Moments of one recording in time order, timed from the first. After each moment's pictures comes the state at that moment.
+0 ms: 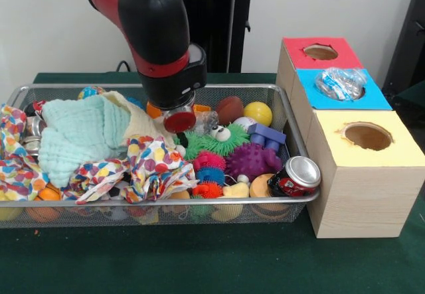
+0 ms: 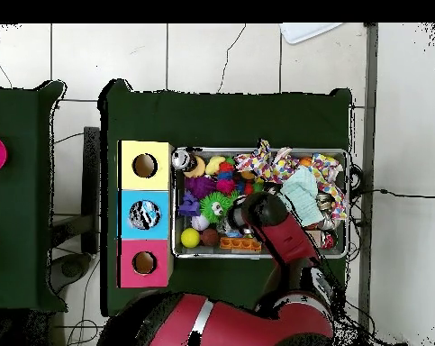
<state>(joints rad) -0.21 -0.31 -0.26 1.73 0.70 0.52 2.09</state>
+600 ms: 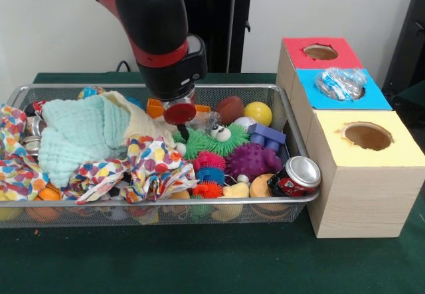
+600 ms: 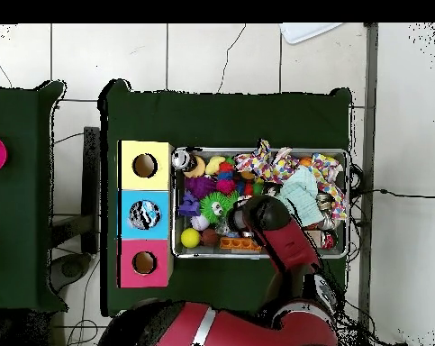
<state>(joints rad) -0.21 -0.35 -0.26 1.78 0.72 0.52 2.09</state>
